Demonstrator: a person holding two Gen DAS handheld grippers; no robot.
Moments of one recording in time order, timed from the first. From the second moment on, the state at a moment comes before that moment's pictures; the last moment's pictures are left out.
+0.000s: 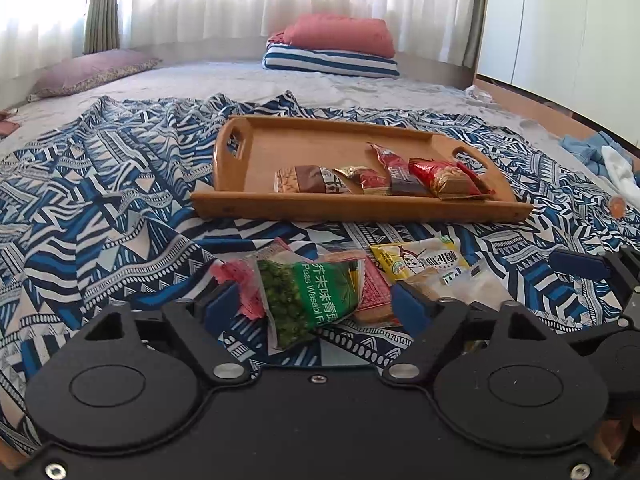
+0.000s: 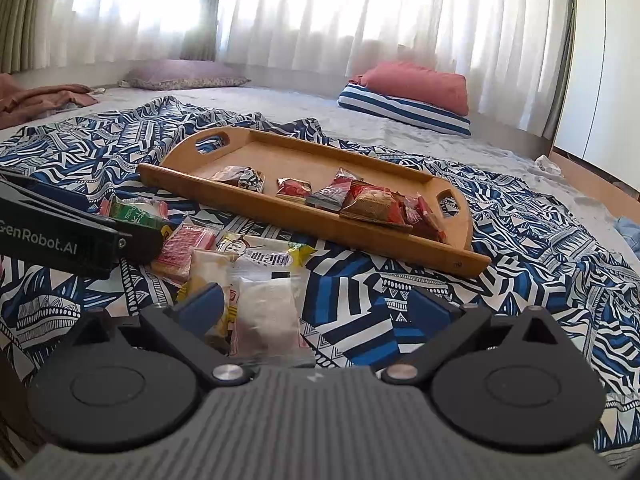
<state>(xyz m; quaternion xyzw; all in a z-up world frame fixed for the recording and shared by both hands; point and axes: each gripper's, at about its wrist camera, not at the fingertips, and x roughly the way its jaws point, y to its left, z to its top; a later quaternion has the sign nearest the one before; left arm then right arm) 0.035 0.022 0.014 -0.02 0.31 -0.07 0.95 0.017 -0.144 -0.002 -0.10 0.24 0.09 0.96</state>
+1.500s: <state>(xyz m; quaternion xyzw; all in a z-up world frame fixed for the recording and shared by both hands) 0.032 0.032 0.025 -0.02 0.30 -0.05 0.95 0.017 -0.135 0.005 -0.04 0.26 0.13 0.96</state>
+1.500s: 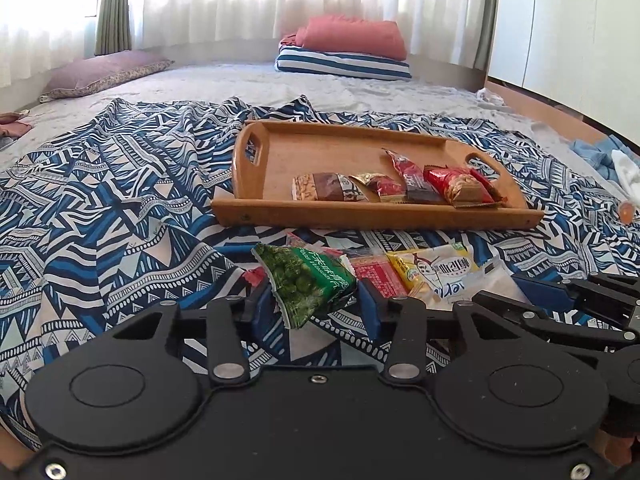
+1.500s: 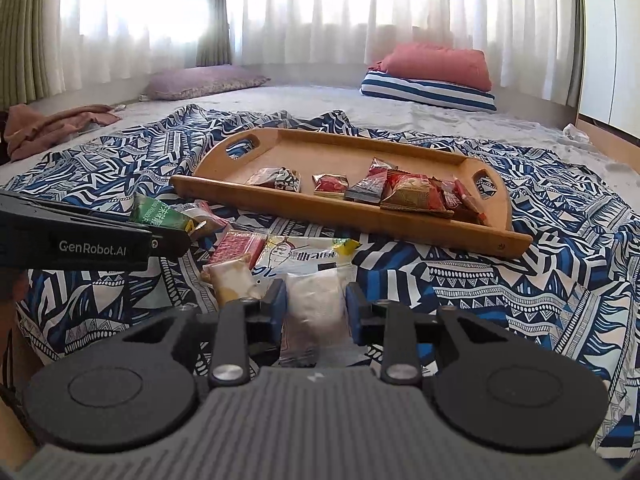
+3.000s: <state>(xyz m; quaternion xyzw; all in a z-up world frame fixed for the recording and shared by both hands) 0.194 0.061 0.073 -0.13 0.32 -0.09 0.93 0.189 -0.225 0.083 0.11 0.32 0.05 0.94</state>
